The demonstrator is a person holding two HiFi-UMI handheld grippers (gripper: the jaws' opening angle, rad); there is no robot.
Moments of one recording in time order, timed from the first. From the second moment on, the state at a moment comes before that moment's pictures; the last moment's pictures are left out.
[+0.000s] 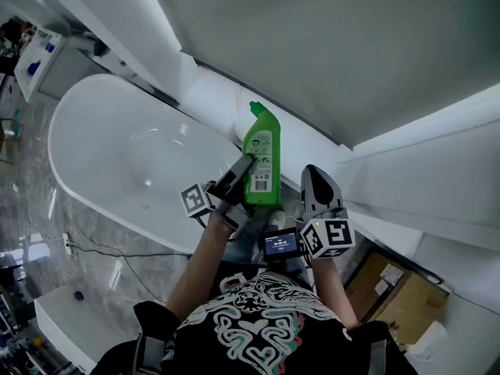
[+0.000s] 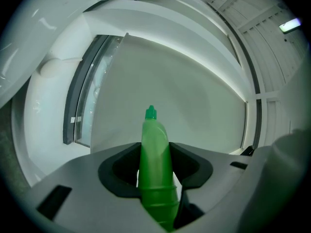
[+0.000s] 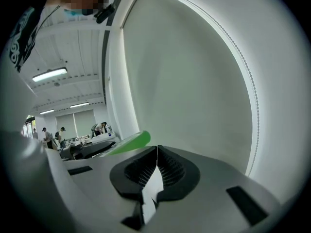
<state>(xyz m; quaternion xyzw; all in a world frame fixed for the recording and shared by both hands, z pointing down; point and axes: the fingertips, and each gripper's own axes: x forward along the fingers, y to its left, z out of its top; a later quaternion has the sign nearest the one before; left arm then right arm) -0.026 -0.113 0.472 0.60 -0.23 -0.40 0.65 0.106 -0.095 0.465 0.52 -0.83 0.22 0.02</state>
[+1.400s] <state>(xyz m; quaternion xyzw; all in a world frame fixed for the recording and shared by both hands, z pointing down) -0.021 -0.105 0.443 0.59 -0.24 -0.42 0.64 0.111 -0.103 0.439 0.50 -0.85 0.18 0.01</state>
